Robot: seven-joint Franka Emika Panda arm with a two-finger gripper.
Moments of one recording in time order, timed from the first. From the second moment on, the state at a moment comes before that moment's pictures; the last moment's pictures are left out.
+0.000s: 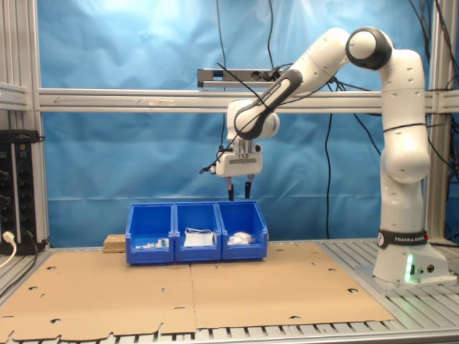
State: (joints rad) arm -0.33 0.06 -0.32 -2.27 0.04 2.32 0.99
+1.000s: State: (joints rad) arm -0.19 0.00 -0.07 -2.26 0.04 2.32 0.99
